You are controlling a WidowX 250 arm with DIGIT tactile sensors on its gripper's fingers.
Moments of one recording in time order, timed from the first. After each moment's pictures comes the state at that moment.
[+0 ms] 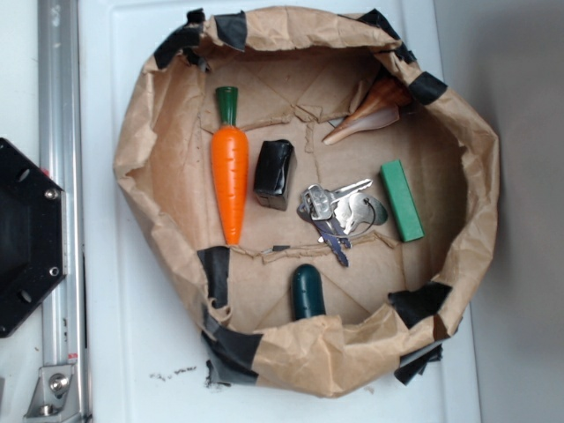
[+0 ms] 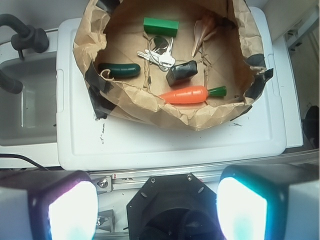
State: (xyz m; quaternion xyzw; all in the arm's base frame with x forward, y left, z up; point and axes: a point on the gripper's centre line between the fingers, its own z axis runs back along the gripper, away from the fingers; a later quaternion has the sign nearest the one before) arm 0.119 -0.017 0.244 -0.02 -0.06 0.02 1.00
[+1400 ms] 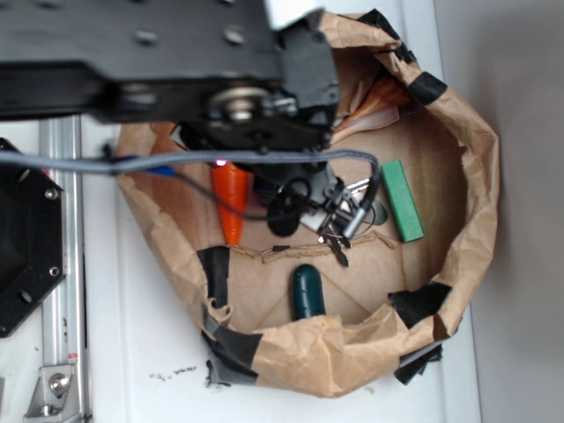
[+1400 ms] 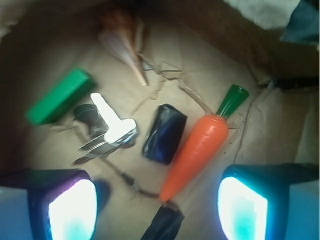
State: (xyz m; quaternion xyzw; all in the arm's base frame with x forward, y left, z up) arm 0.236 0.023 0.101 -0.02 0.00 0.46 0.89
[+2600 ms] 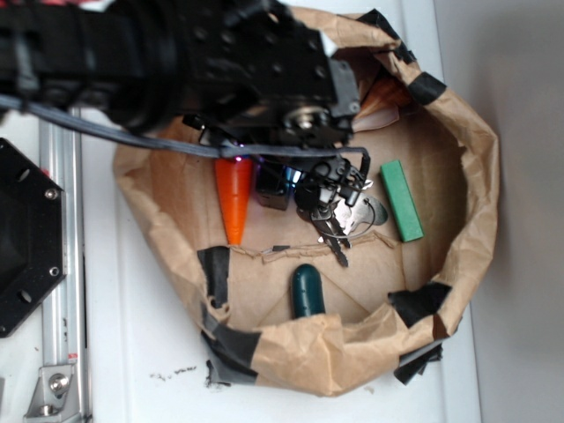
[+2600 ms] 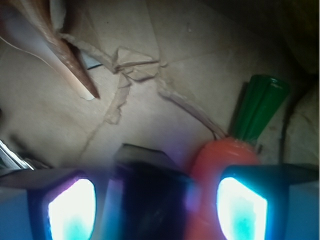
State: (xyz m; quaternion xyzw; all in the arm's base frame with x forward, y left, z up) arm 0.255 0.039 0.039 0.01 0.01 0.51 0.86
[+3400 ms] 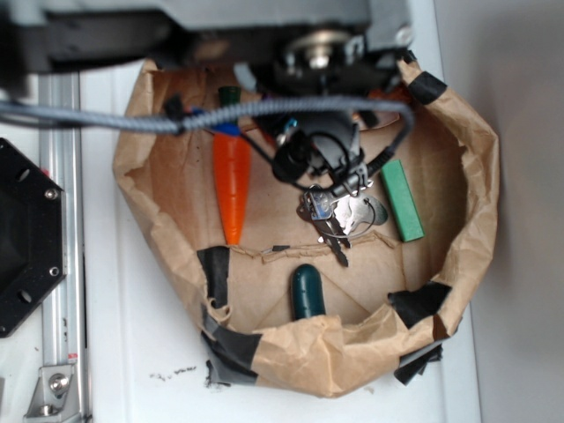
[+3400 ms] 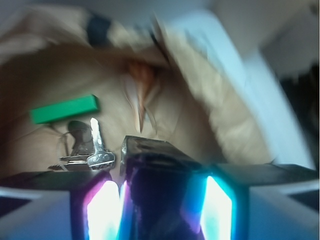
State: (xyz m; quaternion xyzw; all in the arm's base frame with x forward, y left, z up) arm 0.265 0.046 0.167 0.06 -0.07 0.17 0.98
